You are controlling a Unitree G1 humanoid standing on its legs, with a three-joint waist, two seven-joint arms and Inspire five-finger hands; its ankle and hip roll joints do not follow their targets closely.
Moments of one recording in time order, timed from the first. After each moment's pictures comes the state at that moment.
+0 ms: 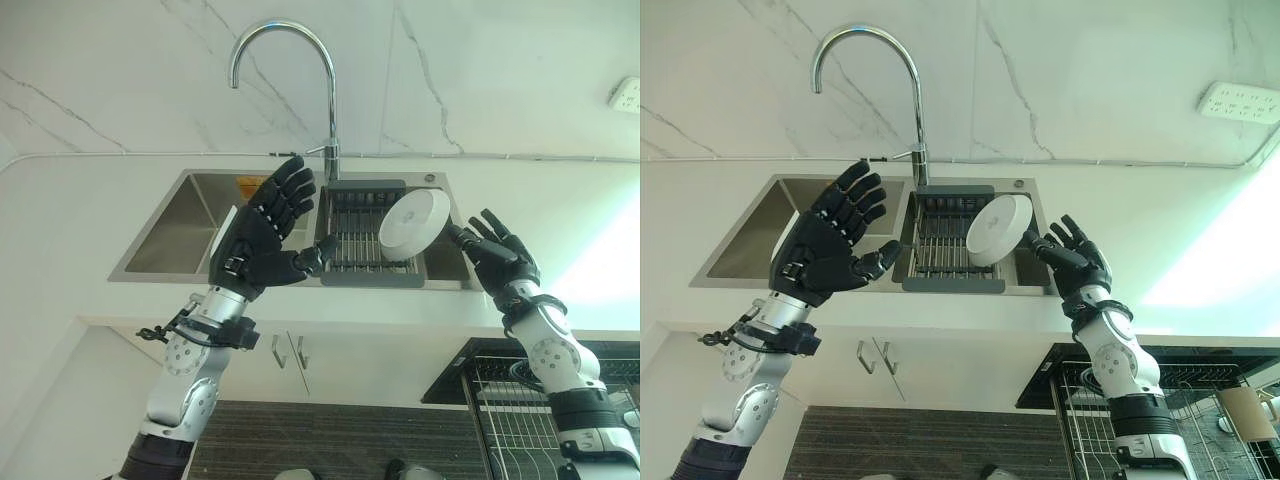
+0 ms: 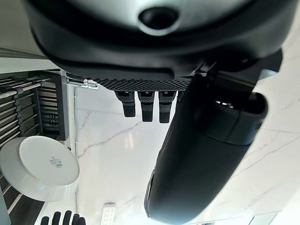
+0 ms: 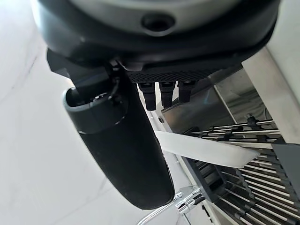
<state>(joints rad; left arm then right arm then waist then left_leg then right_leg) -0.11 0.45 -0.08 -0.19 -0.63 -0.16 -0.18 -0.33 -0.49 -0.05 0.25 0.99 0.20 -0.16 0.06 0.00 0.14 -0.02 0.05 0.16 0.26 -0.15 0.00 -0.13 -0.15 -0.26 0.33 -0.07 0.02</state>
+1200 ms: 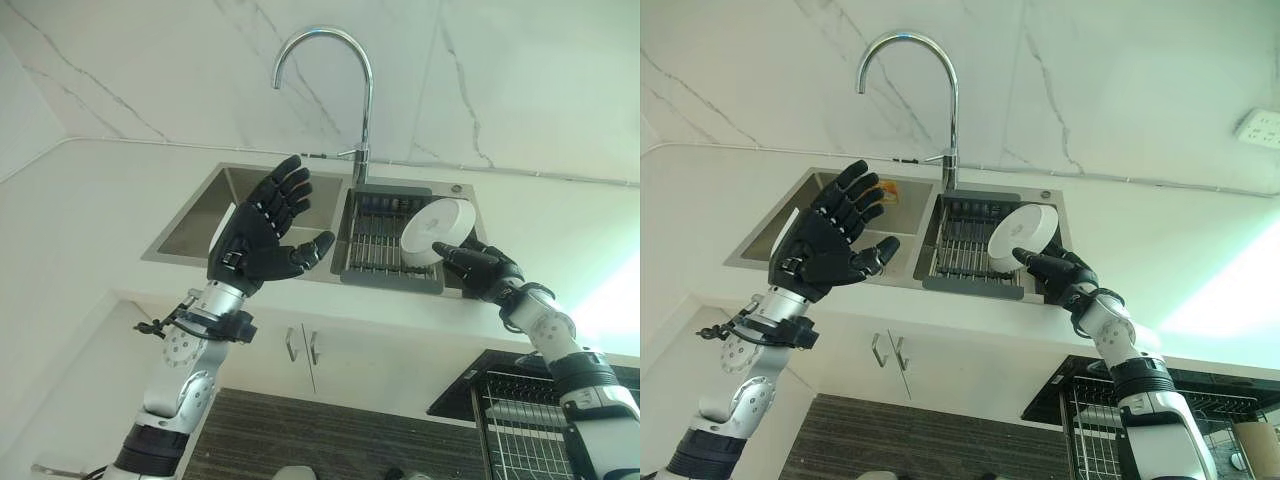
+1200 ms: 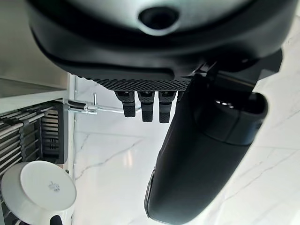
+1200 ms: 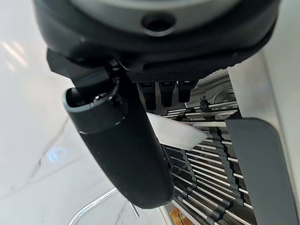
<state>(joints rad) -0.14 0.50 -0.10 -0.15 -0.66 -0.15 -0.16 -0.53 -0.57 0.07 0.57 1.02 0.34 -0.07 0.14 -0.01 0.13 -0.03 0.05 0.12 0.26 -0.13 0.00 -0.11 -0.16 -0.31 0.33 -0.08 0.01</state>
